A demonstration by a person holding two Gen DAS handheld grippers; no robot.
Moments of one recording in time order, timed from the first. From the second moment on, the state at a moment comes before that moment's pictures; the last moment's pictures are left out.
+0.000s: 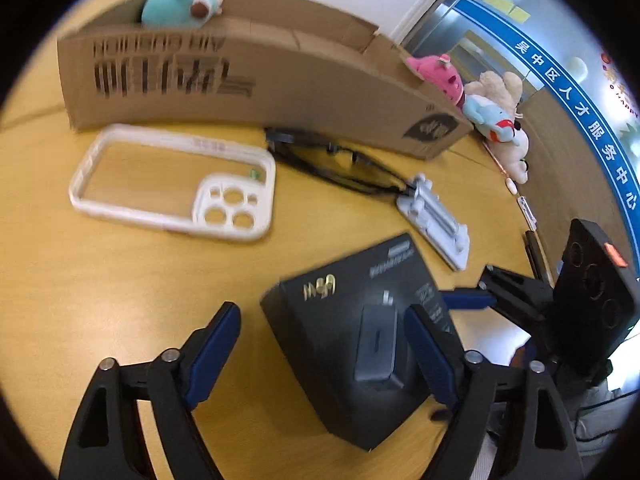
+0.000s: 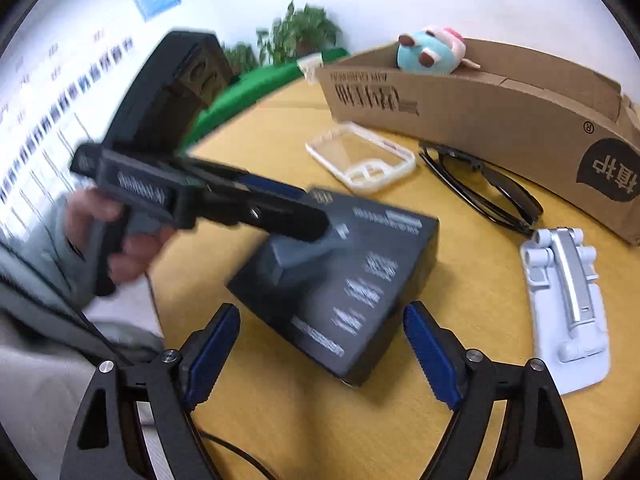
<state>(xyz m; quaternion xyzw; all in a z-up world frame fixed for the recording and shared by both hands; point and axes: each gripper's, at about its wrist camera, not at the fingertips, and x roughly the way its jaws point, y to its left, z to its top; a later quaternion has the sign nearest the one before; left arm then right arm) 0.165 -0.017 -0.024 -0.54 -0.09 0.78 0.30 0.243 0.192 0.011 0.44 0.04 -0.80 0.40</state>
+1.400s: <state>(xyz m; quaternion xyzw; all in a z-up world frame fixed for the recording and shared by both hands) 0.115 -0.001 0.131 -0.29 -0.04 0.90 0.32 0.168 0.172 0.125 0.27 0.13 -0.91 0.29</state>
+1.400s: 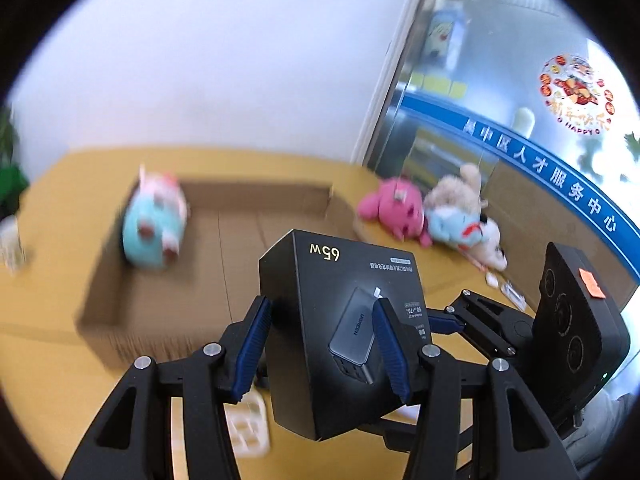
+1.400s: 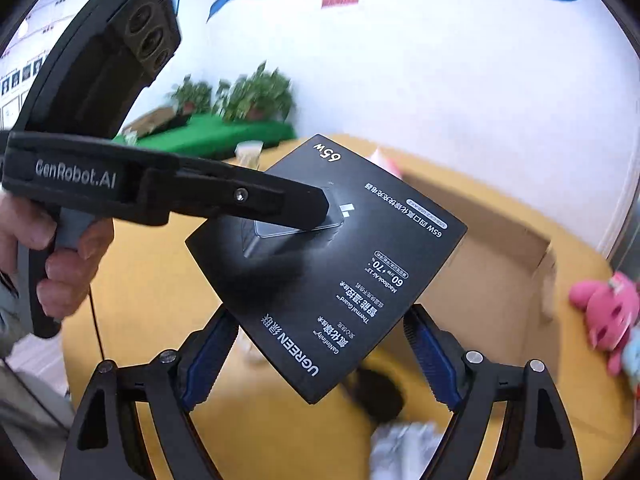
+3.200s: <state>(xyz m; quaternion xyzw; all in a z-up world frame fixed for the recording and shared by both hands) -0.163 0.037 0.143 -0.34 -0.05 0.89 0.29 -0.147 0.167 0.187 0.35 0.12 -0.88 0.30</state>
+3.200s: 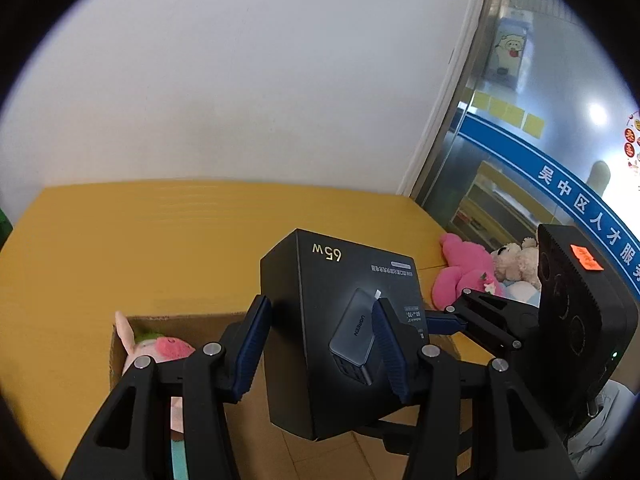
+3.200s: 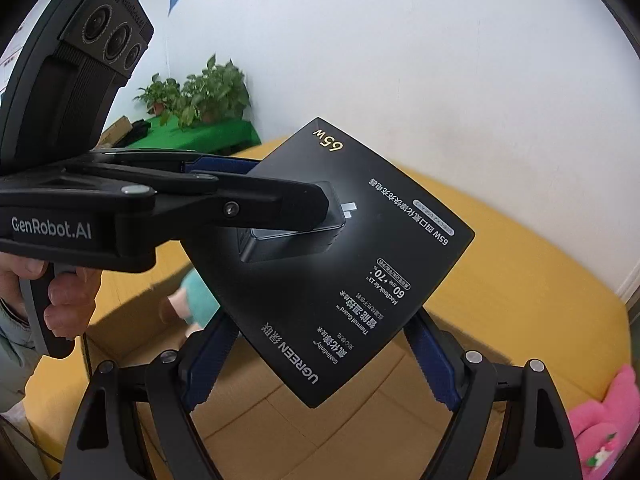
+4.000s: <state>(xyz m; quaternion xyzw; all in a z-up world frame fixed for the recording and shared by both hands) -0.190 0.060 0.034 -0.51 -0.04 0.83 0.22 -0.180 0.189 0.050 0.51 0.09 -0.81 0.28</state>
